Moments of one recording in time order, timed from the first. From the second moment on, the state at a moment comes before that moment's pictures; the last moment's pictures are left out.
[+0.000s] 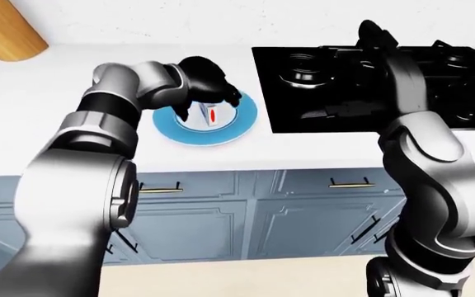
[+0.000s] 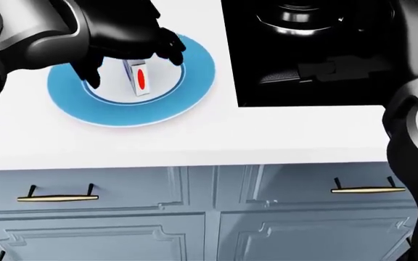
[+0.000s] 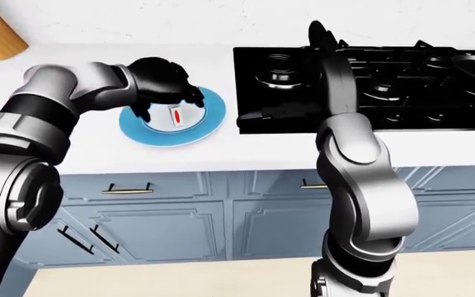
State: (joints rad) left arm -1.57 0.38 -0.03 1.42 1.80 -0.91 0.00; right arm -0.74 -0.26 -0.17 -0.59 0.17 1.17 -0.08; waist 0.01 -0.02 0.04
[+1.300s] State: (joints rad) left arm -1.52 0.33 -0.04 1.43 1.97 -0.74 0.28; right arm -0.74 -0.24 -0.15 -0.59 0.16 1.17 -0.07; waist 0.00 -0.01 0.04
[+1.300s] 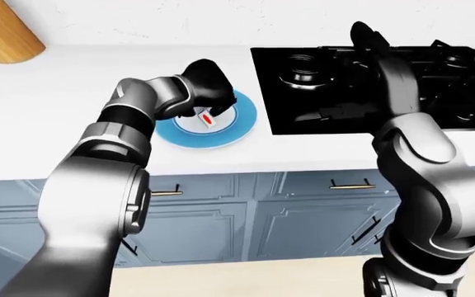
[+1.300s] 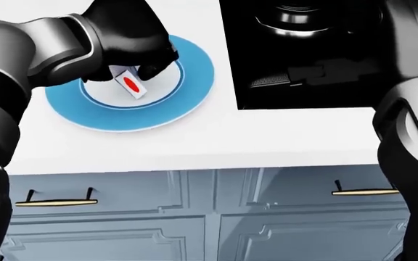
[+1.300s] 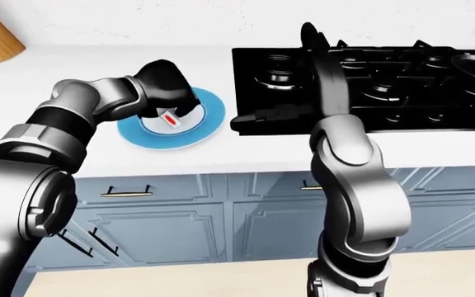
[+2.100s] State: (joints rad) left arm -1.66 0.40 0.02 1.43 1.84 -0.85 0.08; right arm -0.83 -0.27 -0.23 -0.66 0.23 1.36 -0.12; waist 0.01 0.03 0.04
